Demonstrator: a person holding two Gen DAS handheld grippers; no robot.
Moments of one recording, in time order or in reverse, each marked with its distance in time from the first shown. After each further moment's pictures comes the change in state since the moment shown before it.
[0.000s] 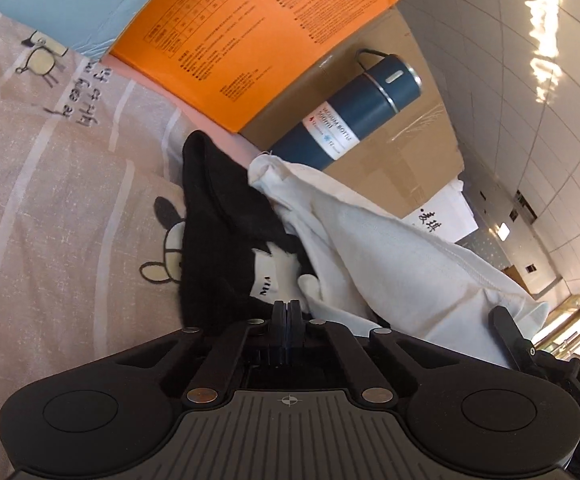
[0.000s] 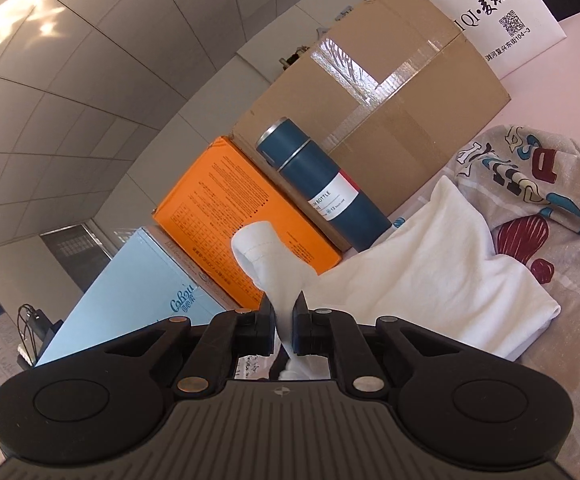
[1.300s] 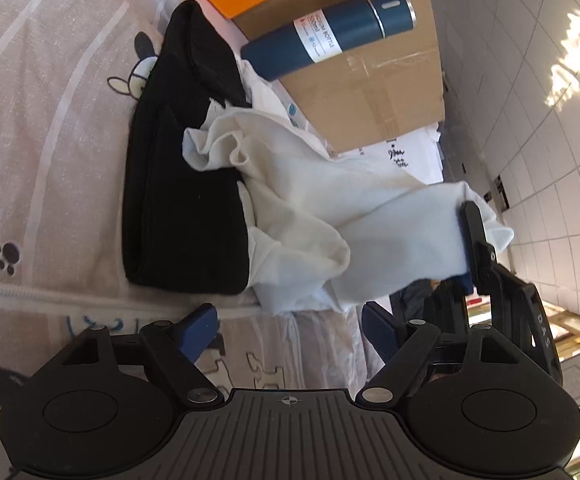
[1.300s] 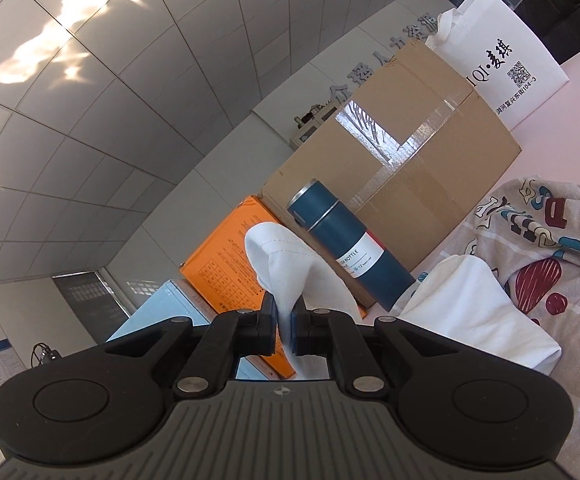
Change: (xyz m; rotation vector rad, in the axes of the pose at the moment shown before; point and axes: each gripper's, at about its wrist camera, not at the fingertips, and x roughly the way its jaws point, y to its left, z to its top) left arm -0.010 -0.013 -0.033 -0.299 0.230 -0.107; right arm -0.010 0.023 -0.004 -0.013 -0.183 0.007
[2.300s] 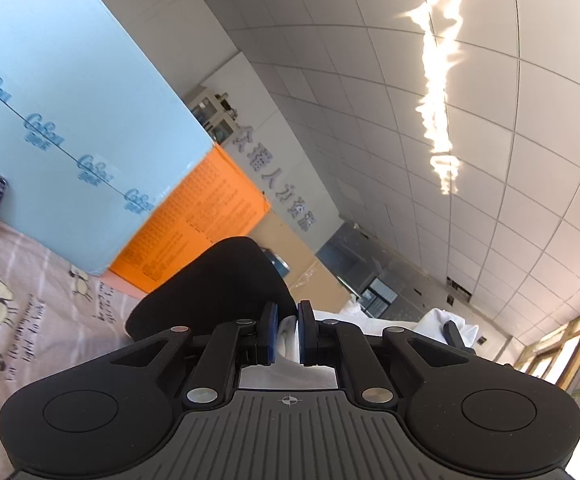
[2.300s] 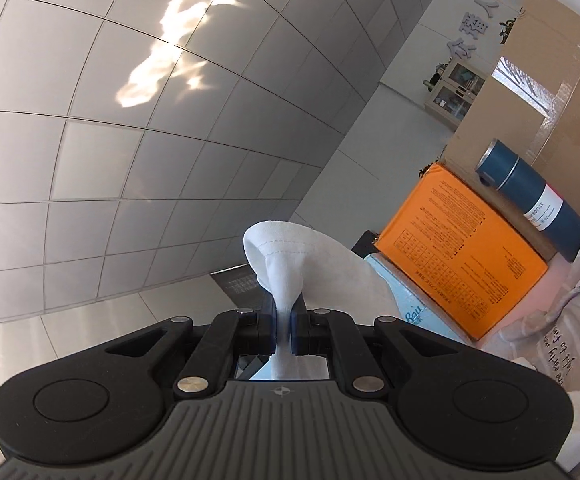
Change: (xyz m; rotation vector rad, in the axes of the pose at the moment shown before) left arm -0.233 -0.038 -0.018 0.448 -0.656 -0.088; right arm -0.037 0.082 -0.002 0.152 0.085 0.508
